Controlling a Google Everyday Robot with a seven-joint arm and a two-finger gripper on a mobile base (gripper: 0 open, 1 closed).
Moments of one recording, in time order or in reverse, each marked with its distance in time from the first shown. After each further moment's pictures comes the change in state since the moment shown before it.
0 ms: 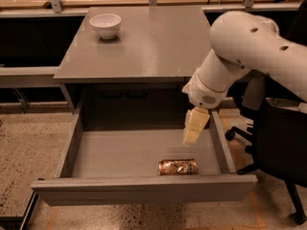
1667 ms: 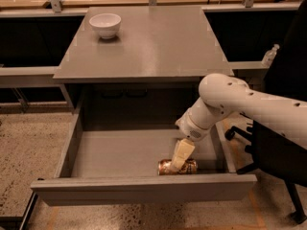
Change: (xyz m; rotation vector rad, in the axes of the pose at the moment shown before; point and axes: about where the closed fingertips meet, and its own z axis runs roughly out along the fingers) arm 0.031 0.010 0.142 -0.114 -0.095 0.117
